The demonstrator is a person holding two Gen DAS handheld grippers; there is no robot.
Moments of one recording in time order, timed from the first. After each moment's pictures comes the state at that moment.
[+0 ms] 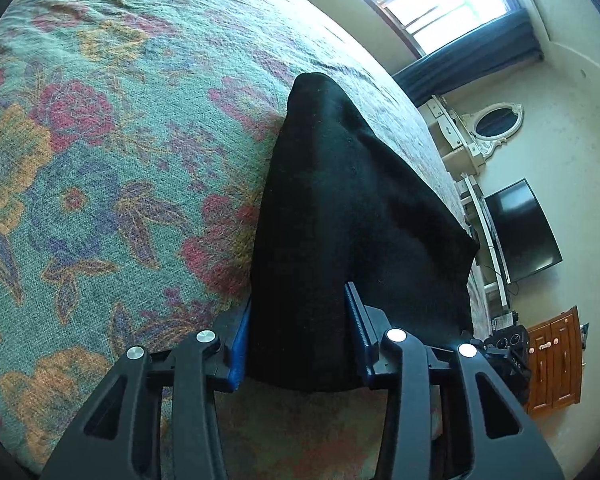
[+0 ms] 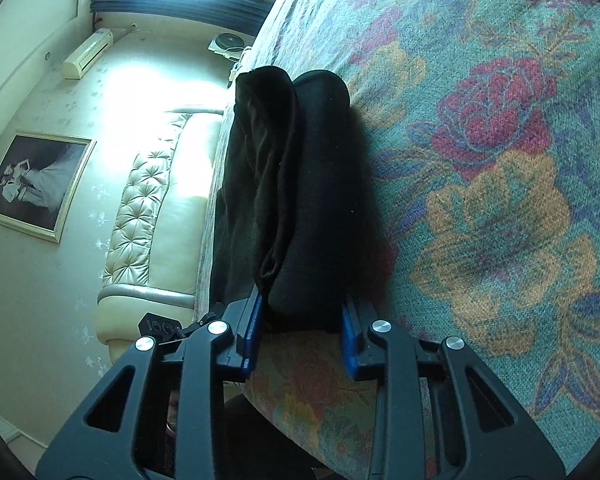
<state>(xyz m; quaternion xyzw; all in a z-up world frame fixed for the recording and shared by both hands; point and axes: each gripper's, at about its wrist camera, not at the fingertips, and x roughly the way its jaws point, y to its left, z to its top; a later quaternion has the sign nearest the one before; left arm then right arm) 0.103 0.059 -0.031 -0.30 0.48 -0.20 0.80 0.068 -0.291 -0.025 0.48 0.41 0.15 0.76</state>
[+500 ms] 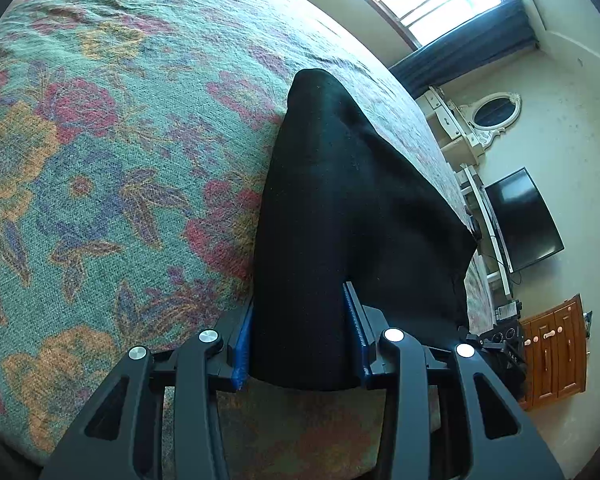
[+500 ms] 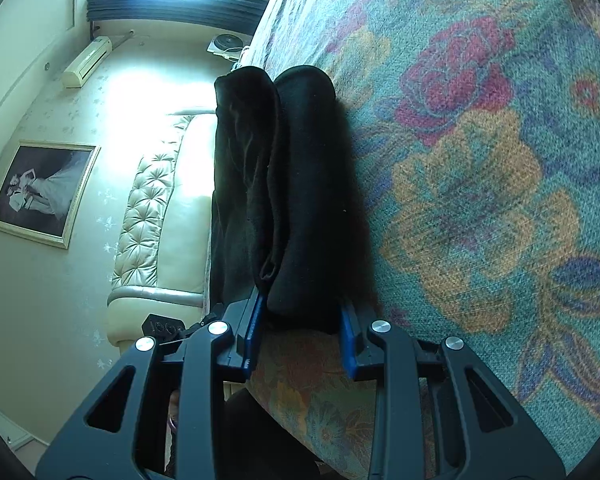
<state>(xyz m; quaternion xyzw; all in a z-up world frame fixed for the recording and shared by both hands) 0.096 0.067 -0.034 -0.28 0.48 -0.20 0.81 0.060 -0.307 -0.044 0.50 0.41 0.16 0.74</state>
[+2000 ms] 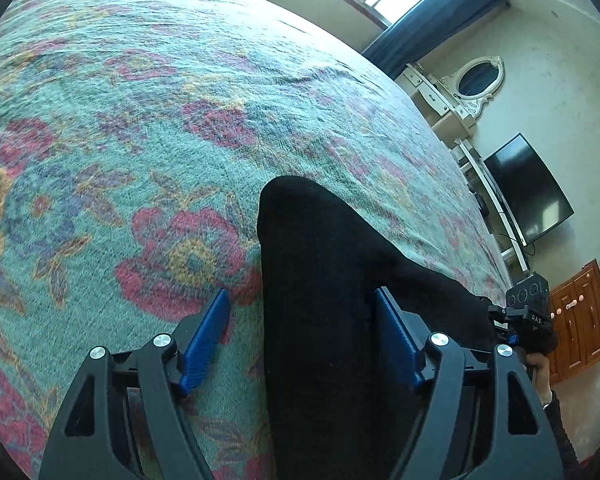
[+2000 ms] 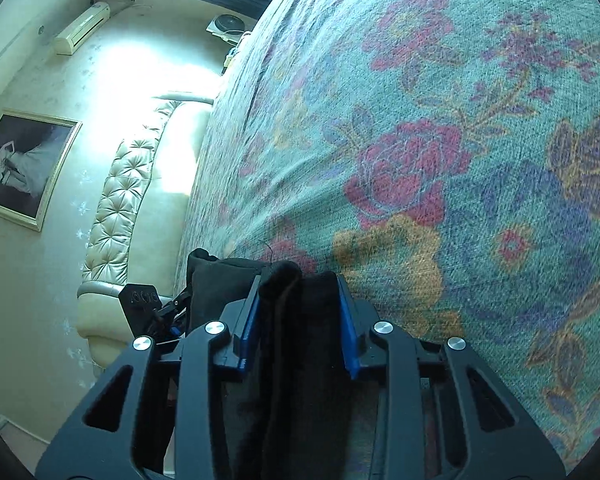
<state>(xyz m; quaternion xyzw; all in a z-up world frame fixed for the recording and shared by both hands) 0.242 0.040 -0.034 -0.19 0.47 -0.25 0.83 0.217 -0.365 -0.040 0.44 0.45 0.17 0.76</state>
